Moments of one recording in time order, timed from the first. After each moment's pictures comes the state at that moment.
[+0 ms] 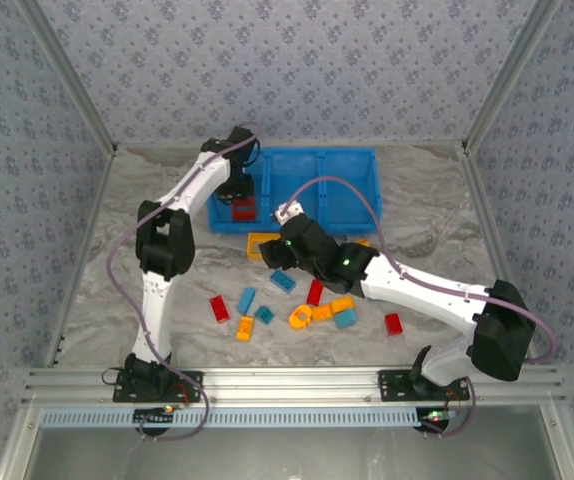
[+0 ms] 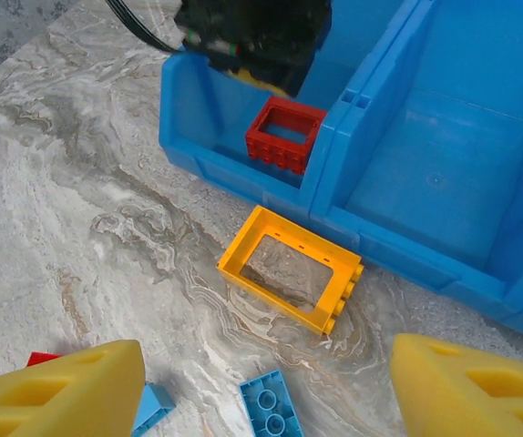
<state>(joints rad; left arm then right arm) -0.39 2.27 2.13 -1.11 -0.16 -0.42 0.98 1.42 1.11 -0.31 0.31 0.30</state>
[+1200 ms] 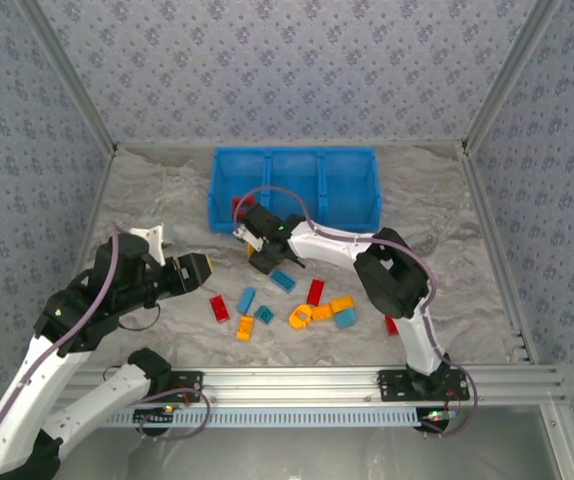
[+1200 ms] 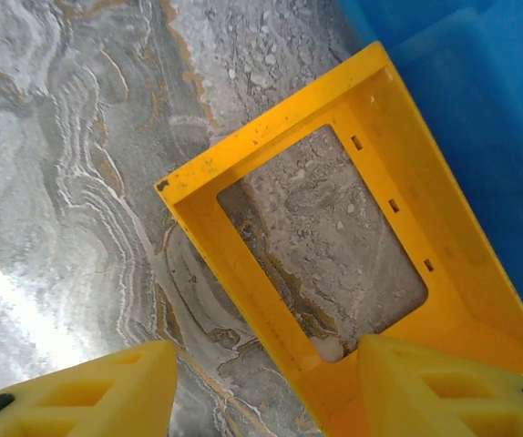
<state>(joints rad) -0.61 0.68 1.08 -1.03 0.09 -0.79 0.88 2.09 1.56 -0.59 0.12 -0.16</state>
